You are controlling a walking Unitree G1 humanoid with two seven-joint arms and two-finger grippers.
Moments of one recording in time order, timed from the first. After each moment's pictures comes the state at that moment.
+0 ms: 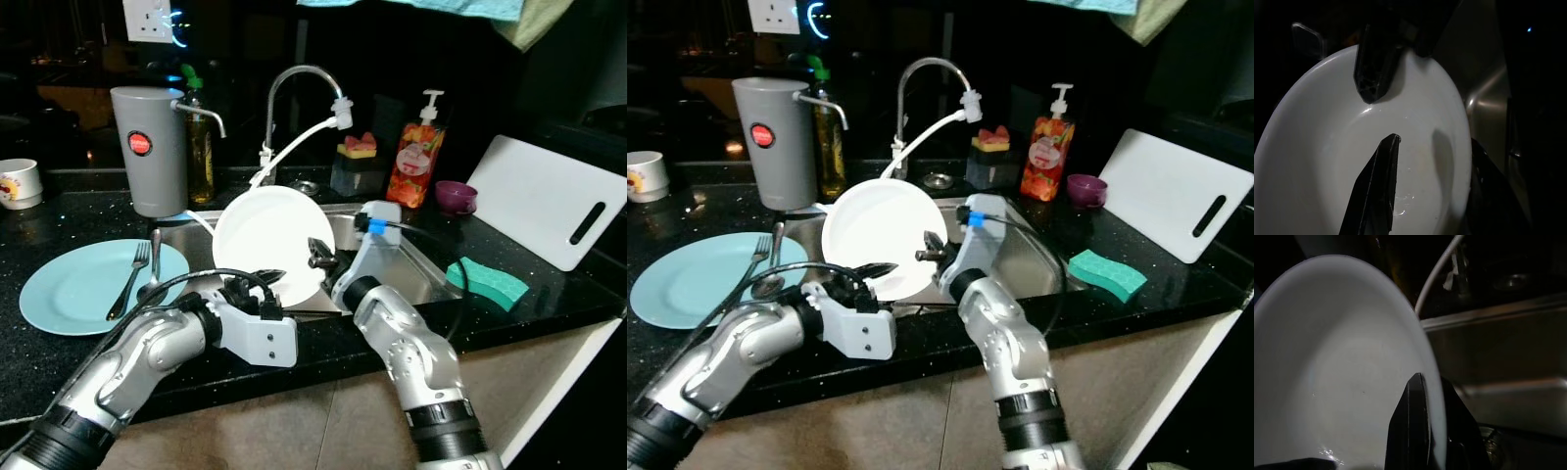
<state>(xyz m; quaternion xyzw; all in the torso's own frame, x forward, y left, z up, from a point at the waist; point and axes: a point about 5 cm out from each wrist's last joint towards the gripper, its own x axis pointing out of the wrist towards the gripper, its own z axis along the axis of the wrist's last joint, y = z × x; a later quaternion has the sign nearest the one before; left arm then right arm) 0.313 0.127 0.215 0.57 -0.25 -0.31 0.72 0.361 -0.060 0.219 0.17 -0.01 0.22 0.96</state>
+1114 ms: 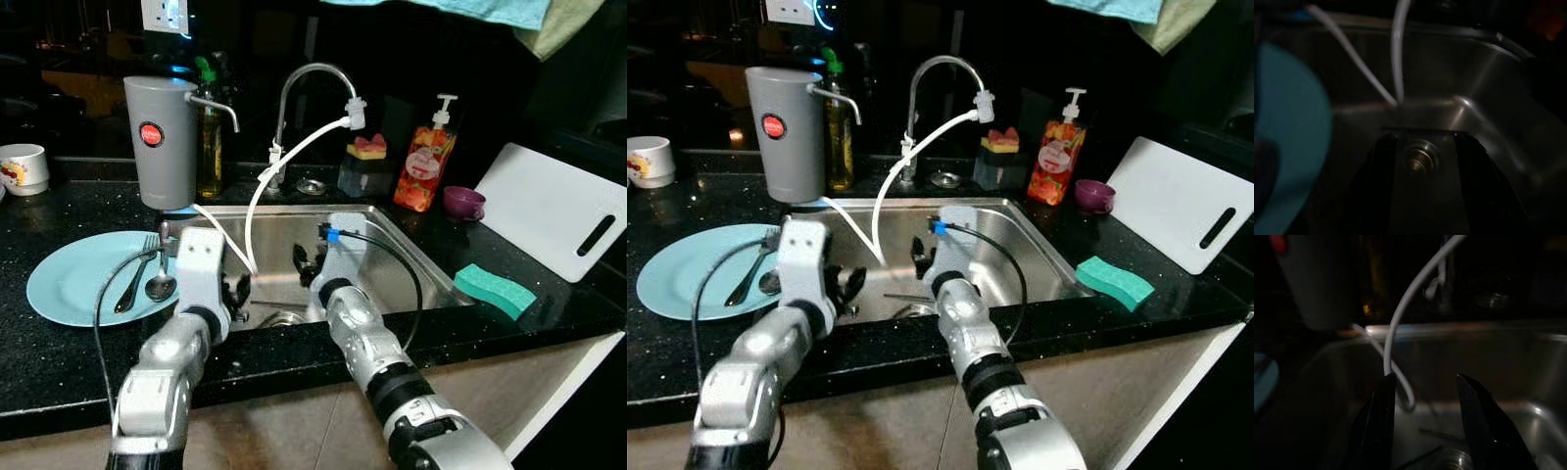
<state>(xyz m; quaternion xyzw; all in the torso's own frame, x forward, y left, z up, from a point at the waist) 0.322 0.147 0.217 -0.08 0.02 -0.04 1.00 0.389 -0.040 0.207 0.09 -0.07 0.17 0.98</state>
